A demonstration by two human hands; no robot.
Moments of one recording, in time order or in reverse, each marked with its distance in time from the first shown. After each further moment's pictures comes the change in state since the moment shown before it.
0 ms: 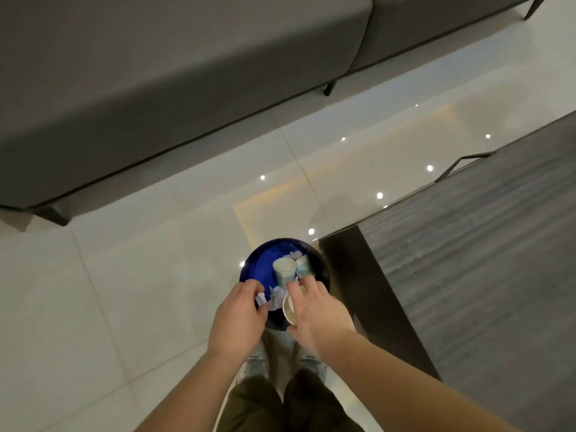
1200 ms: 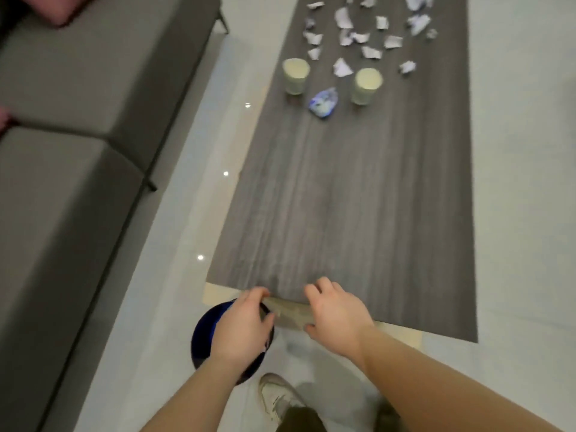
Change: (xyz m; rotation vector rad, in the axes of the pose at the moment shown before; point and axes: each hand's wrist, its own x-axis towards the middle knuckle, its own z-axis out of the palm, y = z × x) left_hand -0.045 0.220 -0.013 0.477 -0.403 0.684; right_hand -0.214 0.081 -0.055 0.420 0.337 0.633
